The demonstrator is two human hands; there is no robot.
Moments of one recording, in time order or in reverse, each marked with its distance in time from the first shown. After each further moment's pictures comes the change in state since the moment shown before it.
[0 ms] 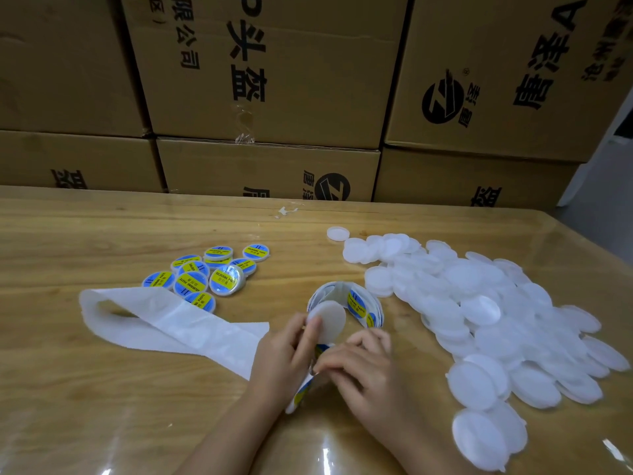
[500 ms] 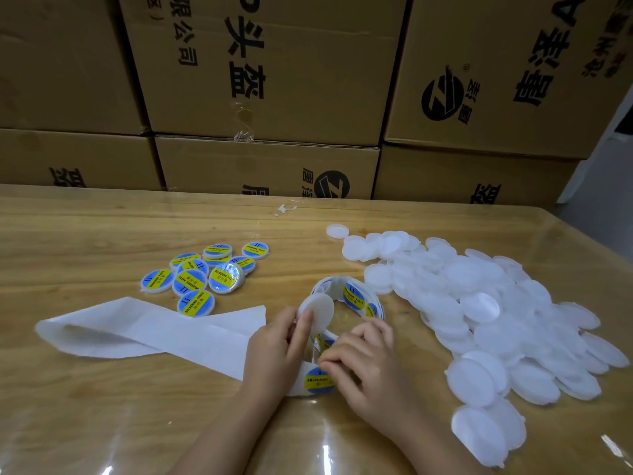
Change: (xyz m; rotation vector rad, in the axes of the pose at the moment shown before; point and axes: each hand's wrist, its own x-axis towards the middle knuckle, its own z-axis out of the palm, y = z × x) left_hand 0.003 -0.005 -0.004 0.145 0.076 -0.005; right_hand -0.001 0.010 0.000 -0.131 -0.066 0.017
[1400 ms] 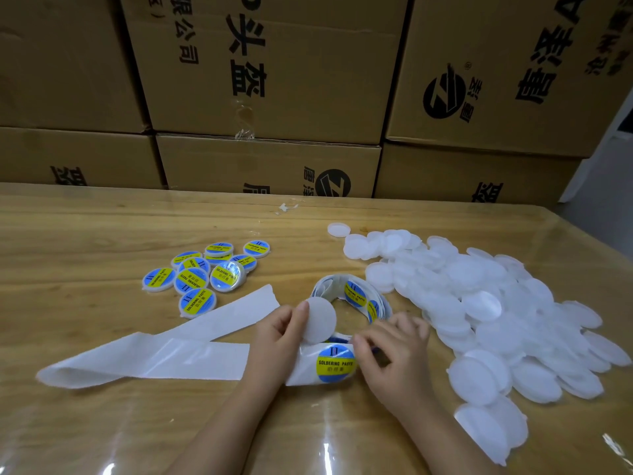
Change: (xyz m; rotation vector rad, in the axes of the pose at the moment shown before) left_hand 0.007 0.006 -0.001 -0.339 -0.055 -0.237; right_hand -0.003 0.016 -0.002 -0.119 0.250 0.220
